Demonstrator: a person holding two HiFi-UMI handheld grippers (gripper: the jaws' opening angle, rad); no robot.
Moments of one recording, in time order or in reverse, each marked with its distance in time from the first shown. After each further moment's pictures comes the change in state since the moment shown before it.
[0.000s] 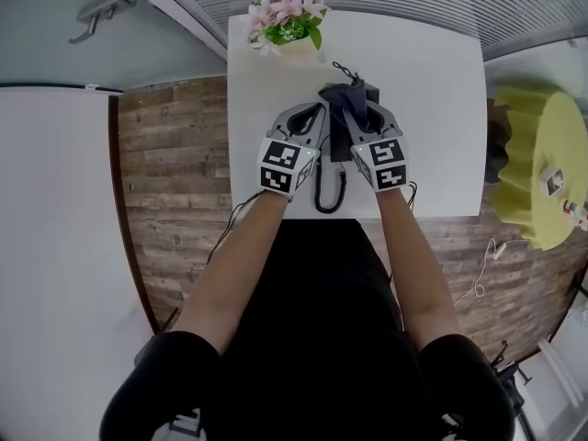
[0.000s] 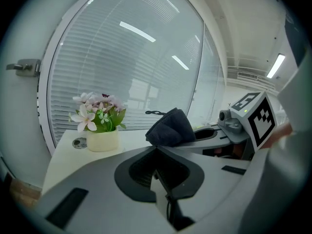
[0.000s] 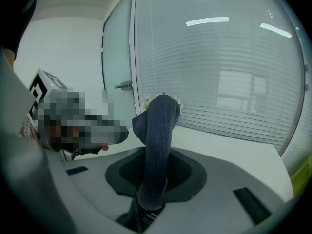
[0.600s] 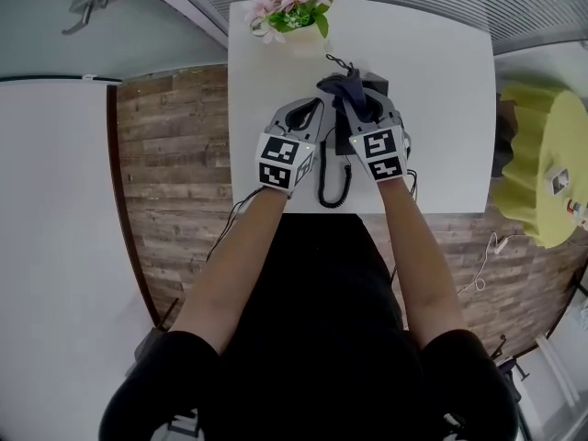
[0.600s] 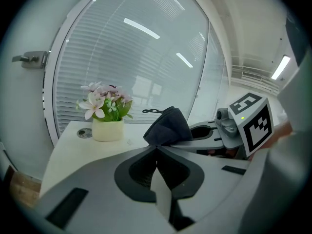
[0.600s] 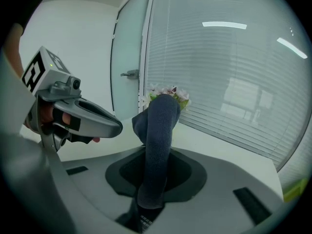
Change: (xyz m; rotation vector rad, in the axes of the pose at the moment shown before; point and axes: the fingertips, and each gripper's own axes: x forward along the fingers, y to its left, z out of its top) left arm -0.004 0.014 -0.026 -0.033 0.031 0.022; right arm 0.026 0.007 -0.016 -0.155 0.046 -0.012
